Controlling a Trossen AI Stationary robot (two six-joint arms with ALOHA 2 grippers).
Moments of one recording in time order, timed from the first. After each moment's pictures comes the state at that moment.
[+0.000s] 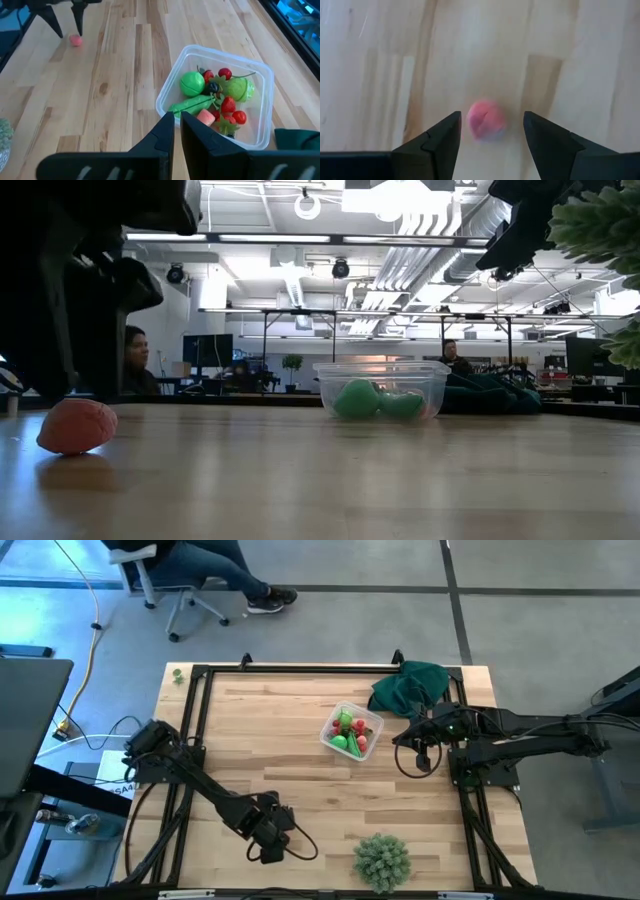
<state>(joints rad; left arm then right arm) -0.52 1.82 1.13 -0.57 -0.21 -0.76 -0.08 0.73 0.65 -0.52 -0.03 0.00</state>
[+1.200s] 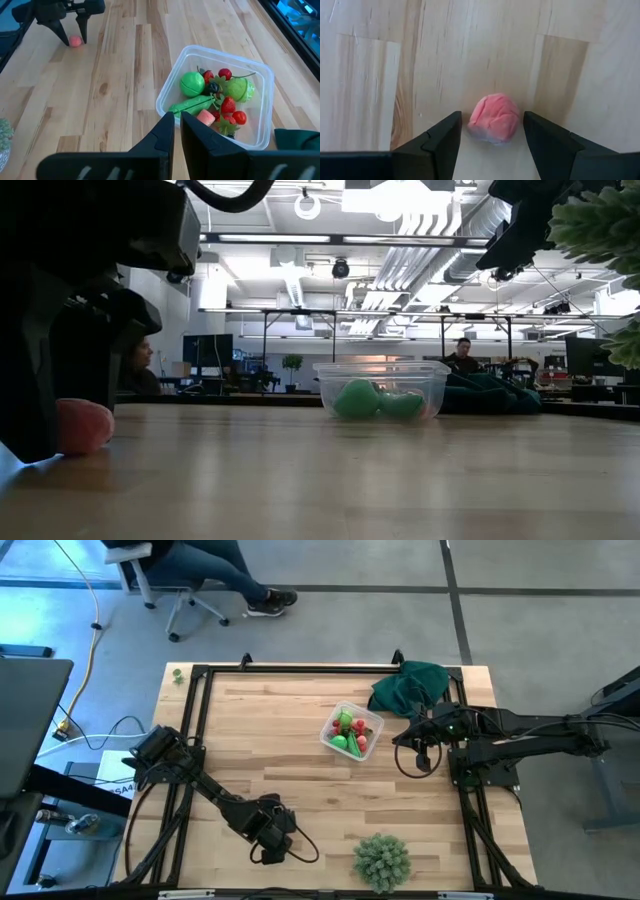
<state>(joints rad) -0.52 1.90 1.13 -0.55 -0.19 -0.74 -0.08 0.73 0.65 -0.52 -0.03 0.00</state>
